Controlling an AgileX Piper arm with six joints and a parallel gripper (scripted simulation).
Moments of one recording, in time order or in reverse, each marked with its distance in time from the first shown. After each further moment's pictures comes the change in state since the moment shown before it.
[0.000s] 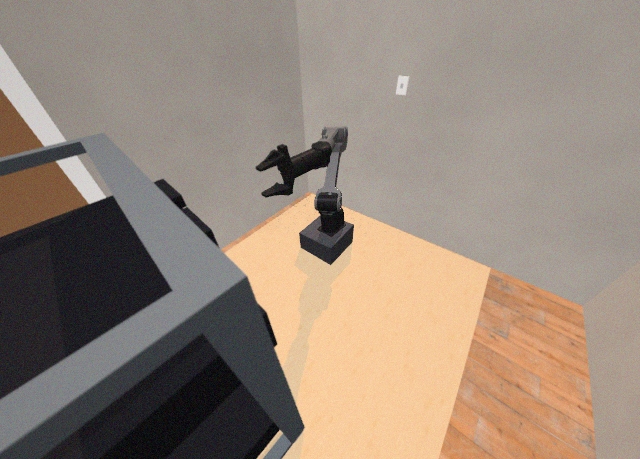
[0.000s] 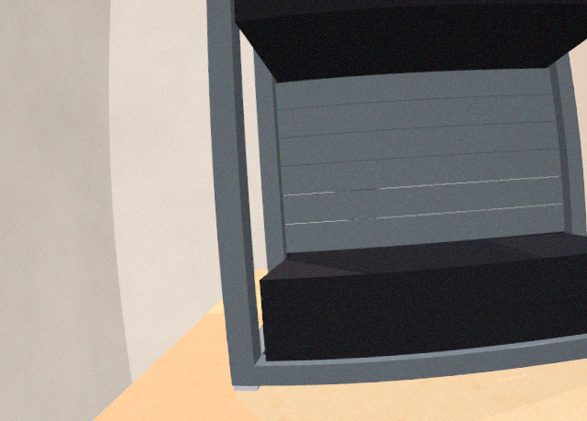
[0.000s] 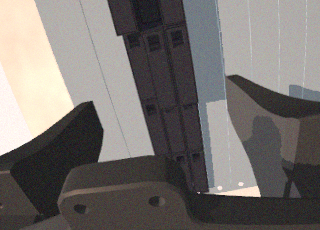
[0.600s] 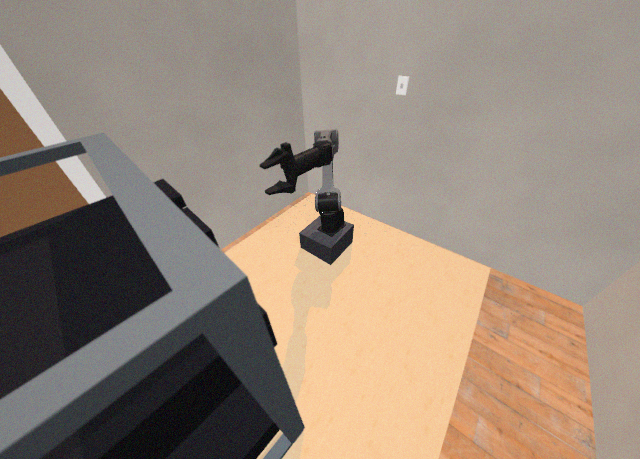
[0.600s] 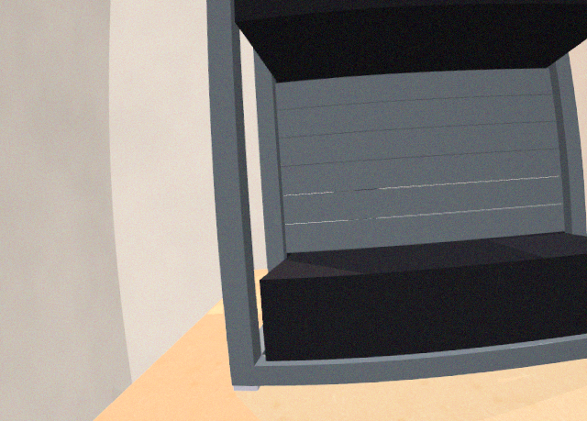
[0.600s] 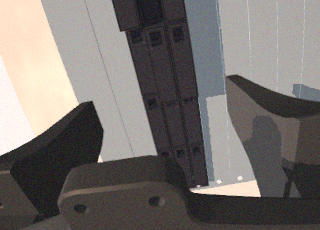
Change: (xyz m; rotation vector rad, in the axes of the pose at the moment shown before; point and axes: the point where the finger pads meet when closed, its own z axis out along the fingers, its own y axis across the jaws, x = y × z) arm 0.000 0.001 -0.012 -0.006 0.010 -0.003
